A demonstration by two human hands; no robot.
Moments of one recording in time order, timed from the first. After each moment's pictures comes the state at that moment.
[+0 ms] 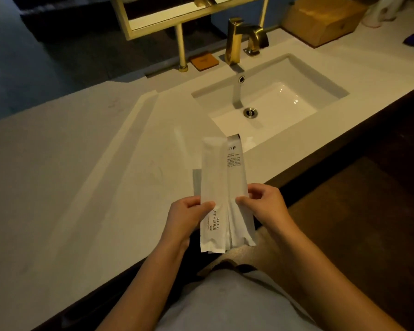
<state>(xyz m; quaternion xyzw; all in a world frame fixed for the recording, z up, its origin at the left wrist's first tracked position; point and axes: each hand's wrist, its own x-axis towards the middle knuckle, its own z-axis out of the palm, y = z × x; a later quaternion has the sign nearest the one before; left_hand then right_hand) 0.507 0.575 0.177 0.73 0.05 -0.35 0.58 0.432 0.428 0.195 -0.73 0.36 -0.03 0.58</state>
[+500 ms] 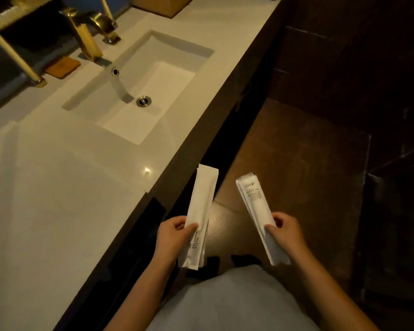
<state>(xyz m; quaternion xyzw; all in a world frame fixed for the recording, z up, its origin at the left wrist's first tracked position) 0.411 0.528 0.123 0.78 -0.18 -0.45 0.39 0.199 0.410 0.123 -0.57 0.64 -0.05 0.51</state>
